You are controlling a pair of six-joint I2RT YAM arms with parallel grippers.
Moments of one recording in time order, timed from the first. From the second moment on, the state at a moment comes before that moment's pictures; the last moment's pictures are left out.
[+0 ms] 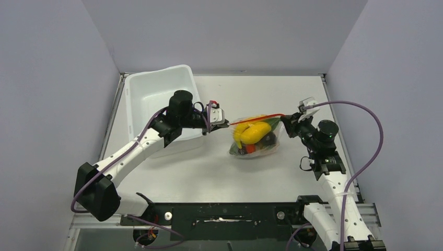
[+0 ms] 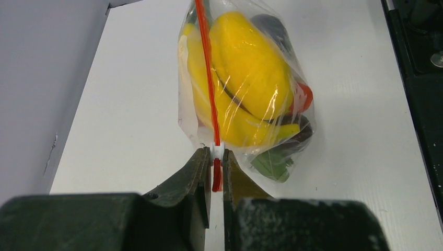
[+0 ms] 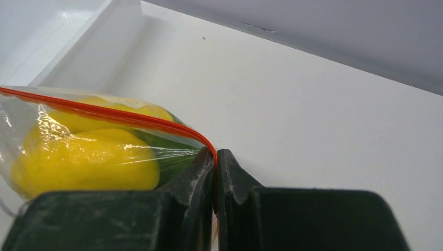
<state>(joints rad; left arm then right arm) -0.61 1.37 1.11 -0.13 0.76 0.57 0.04 0.79 0.64 -0.02 -0.44 -0.07</state>
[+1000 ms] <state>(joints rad) -0.66 1.41 1.03 0.07 0.73 0.24 -0.01 0.56 0.72 -0.37 -0.16 0.14</state>
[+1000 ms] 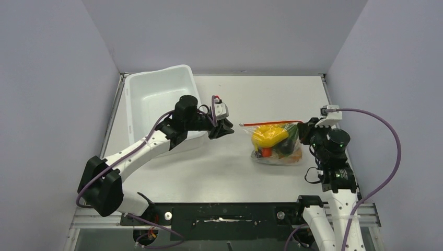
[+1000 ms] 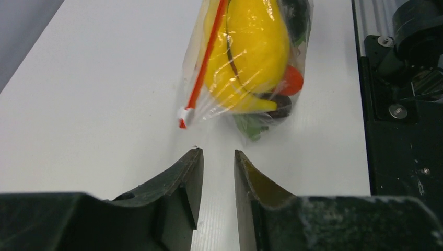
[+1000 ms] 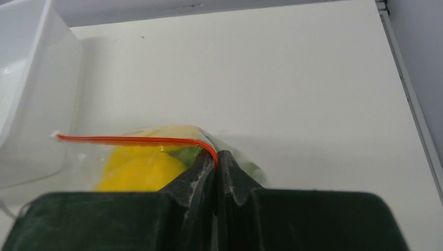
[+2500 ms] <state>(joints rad) -0.61 1.19 0.97 -0.01 -0.48 -0.27 -0.02 0.81 0.87 -0.35 -0.06 0.43</state>
